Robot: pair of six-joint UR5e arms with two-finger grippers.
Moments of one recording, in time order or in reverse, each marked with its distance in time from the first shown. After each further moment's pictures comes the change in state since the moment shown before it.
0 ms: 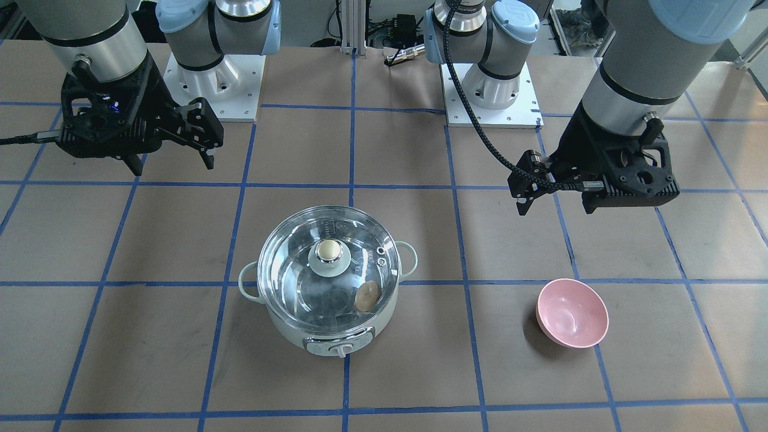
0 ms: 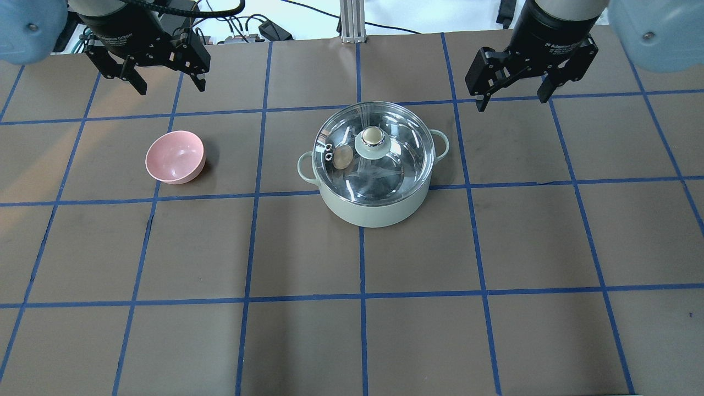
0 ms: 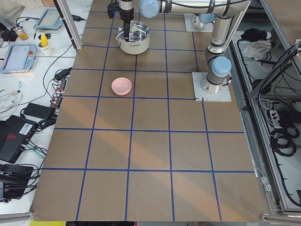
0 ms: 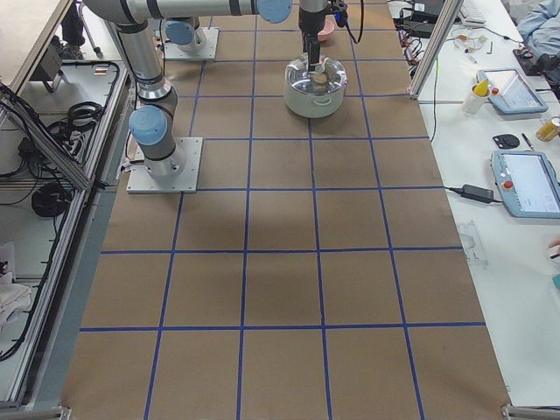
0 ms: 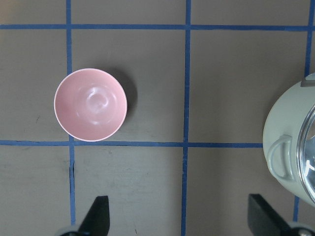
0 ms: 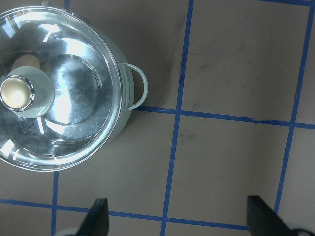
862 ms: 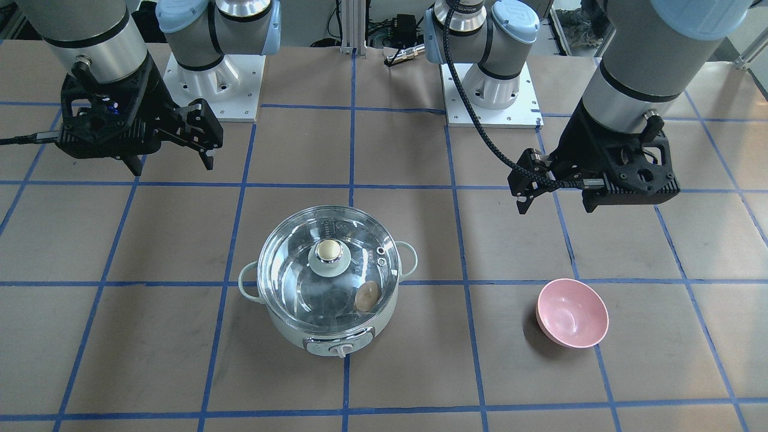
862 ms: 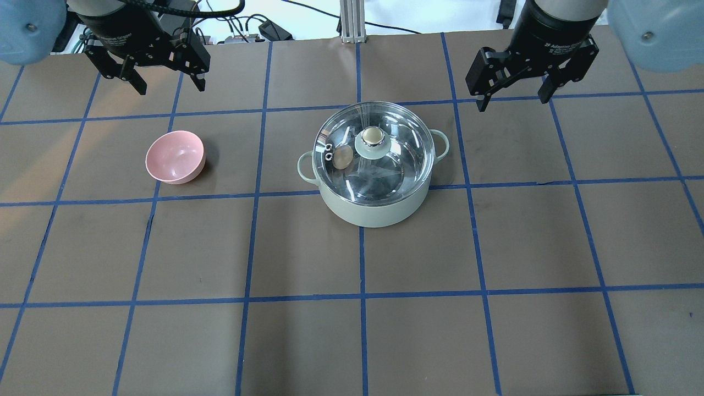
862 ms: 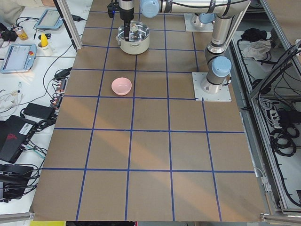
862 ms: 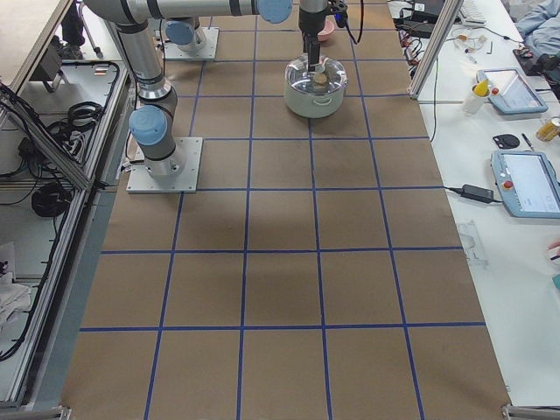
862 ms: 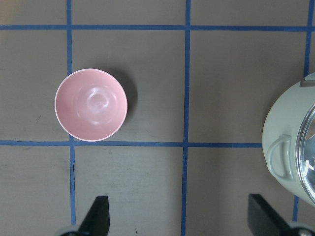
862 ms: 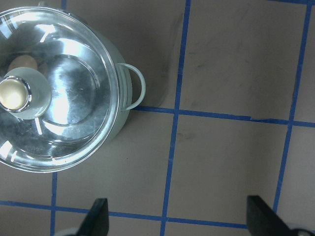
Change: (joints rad) left arm 0.000 0.004 -0.002 0.000 -0.001 0.001; right arm 0.000 0.001 0.000 0.000 -0.006 0.010
